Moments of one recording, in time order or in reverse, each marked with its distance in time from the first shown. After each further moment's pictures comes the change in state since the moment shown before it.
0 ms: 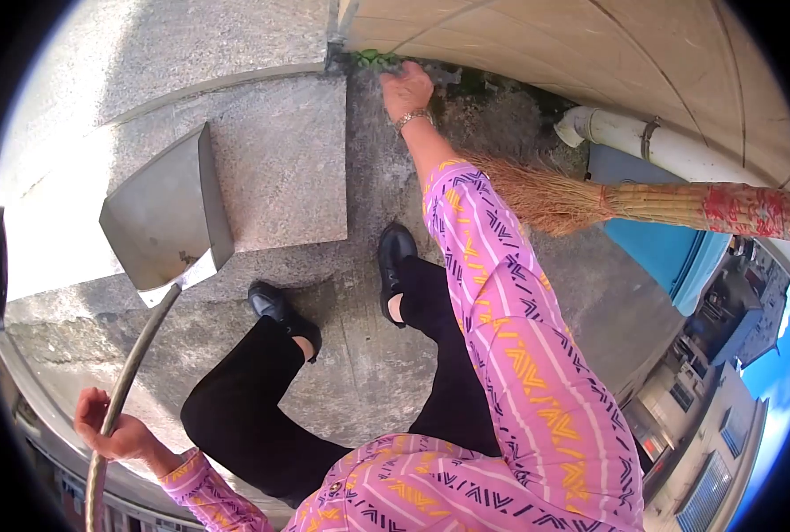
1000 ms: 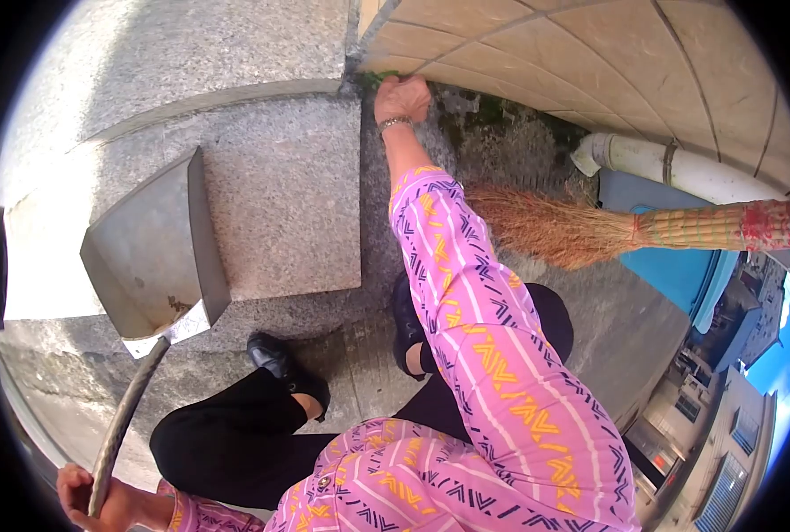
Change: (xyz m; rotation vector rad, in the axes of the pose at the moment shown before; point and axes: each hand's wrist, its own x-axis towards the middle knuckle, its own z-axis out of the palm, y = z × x) left_hand 0.016 -0.011 0.024 -0.151 0.211 0.479; right_hand 0.011 -0.035 0.055 -0.289 0.323 0.242
